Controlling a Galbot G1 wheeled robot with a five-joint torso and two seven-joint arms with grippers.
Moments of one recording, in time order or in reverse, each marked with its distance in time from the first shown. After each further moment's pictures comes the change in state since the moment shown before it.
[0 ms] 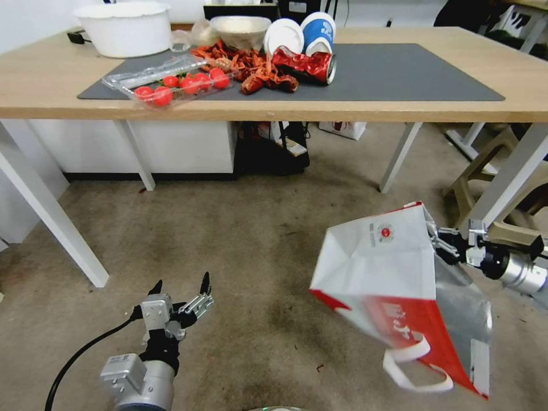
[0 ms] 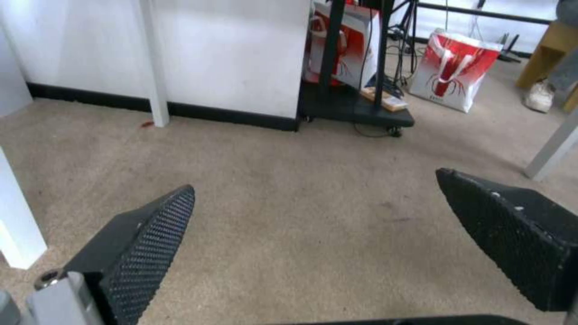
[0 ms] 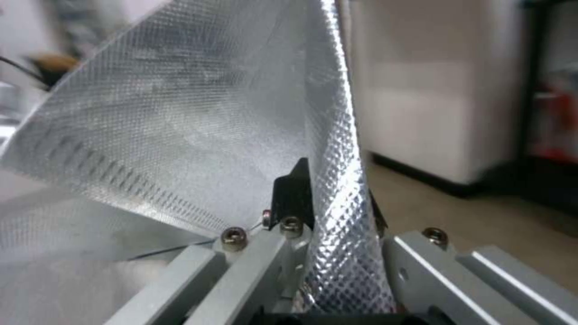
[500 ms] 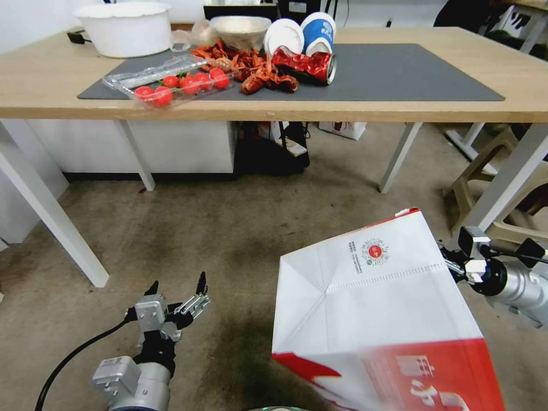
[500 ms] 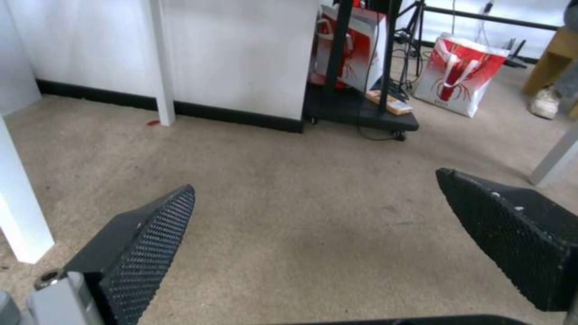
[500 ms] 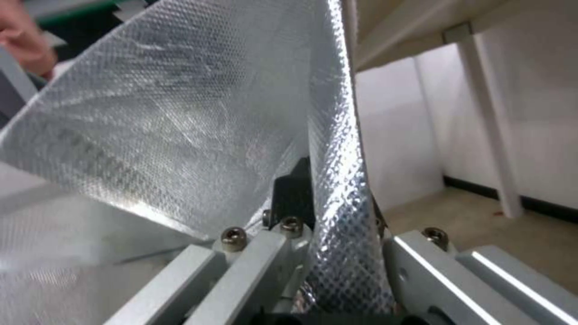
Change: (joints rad) left arm 0.013 -0.004 -0.011 -0.015 -0.017 -0.001 -0.011; right arm -0.073 0.037 0.019 0.183 0.168 -0.170 -0.106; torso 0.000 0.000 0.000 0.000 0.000
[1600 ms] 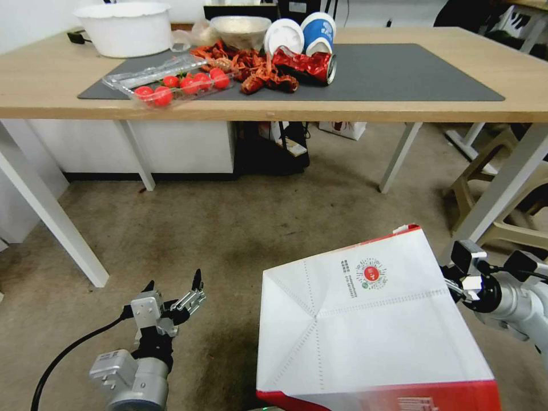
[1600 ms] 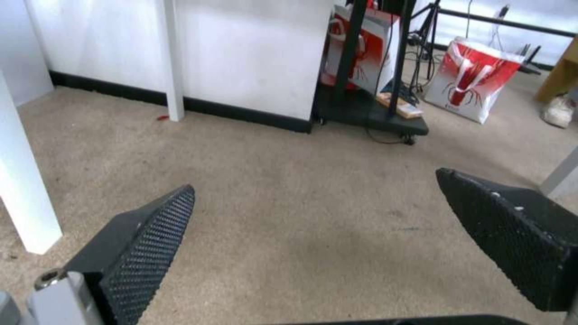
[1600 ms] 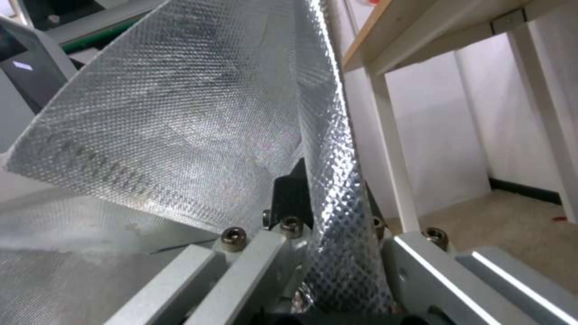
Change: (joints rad) left arm -0.026 -0.001 -0.003 -0.007 -0.038 0.023 -0.037; right arm -0.046 0.062 0.004 0.052 -0.043 -0.025 -0.051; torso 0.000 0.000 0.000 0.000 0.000
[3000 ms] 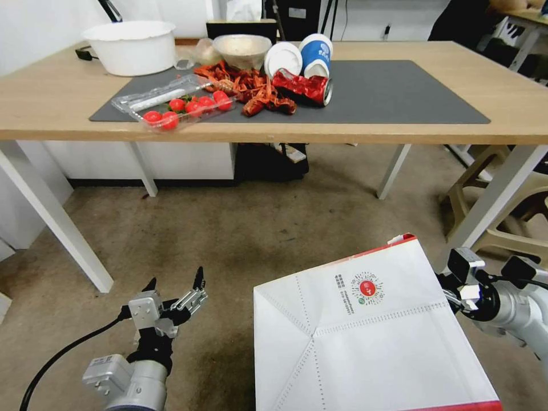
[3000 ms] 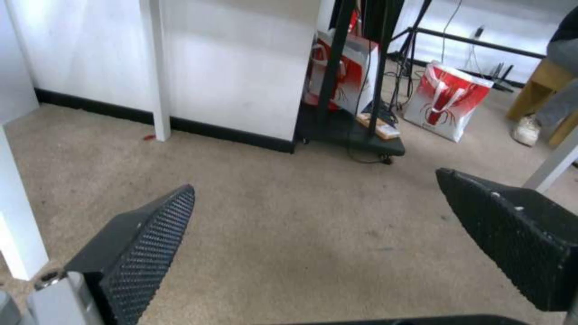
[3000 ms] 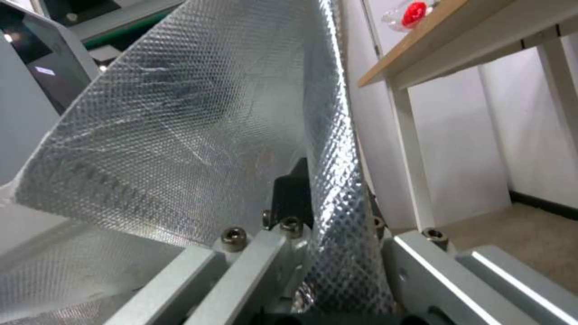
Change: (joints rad) left arm 0.029 0.000 -0.008 -0.028 -0.013 -0.018 0.040; right arm -0.028 0.006 0.013 0.054 -0.009 -0.001 -0.001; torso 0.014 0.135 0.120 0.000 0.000
